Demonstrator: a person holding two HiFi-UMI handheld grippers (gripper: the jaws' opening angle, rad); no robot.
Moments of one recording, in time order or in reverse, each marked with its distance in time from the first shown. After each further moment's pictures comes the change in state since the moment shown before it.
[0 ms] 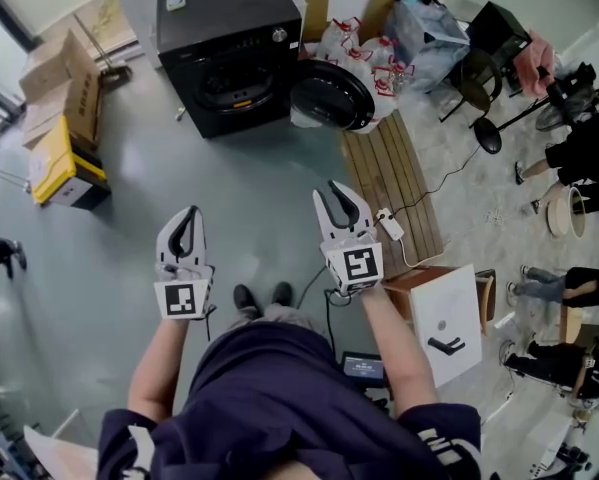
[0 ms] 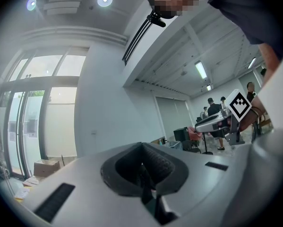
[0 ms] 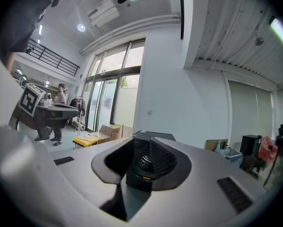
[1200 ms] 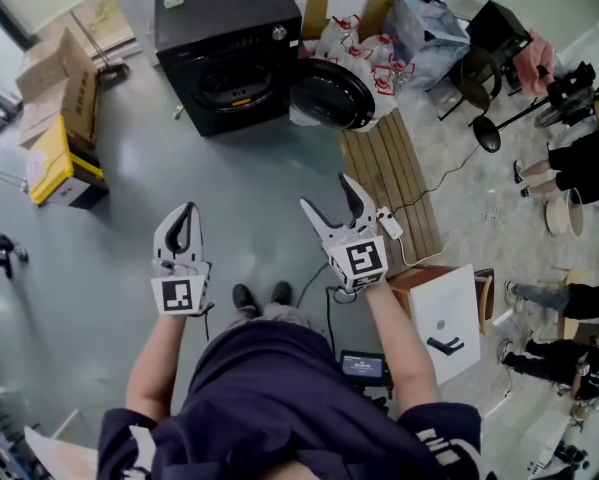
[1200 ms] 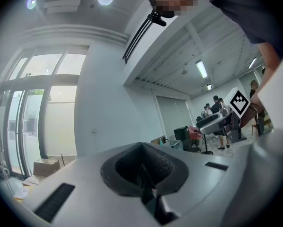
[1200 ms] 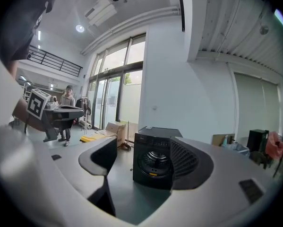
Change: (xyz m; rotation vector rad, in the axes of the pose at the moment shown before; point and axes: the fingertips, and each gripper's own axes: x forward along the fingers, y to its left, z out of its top) left arm 0.015 0.014 -0.009 -0.008 0.015 0.003; right arm 0.017 0.001 -0.007 0.039 0.067 0.079
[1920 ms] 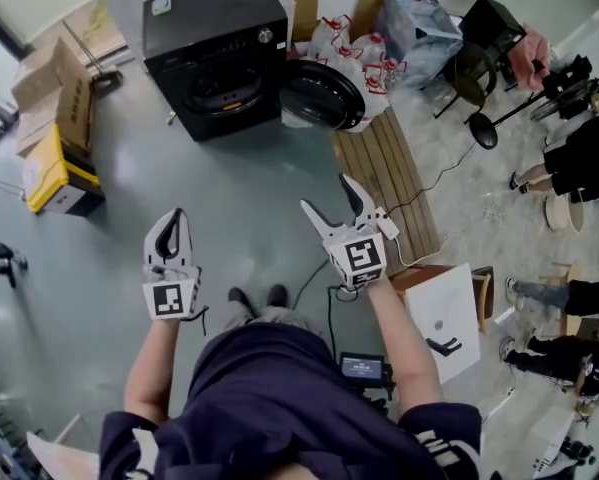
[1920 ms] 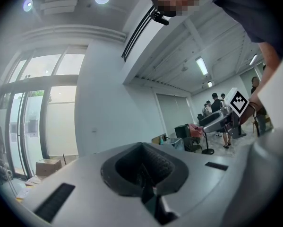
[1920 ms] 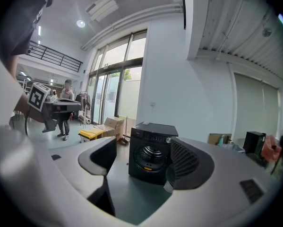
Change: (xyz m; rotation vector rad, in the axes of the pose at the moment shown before) left arm 0.006 -0.019 -0.005 0.019 0.019 0.012; right arm -0.020 -0.040 -0.022 -0.030 0.046 -0.011
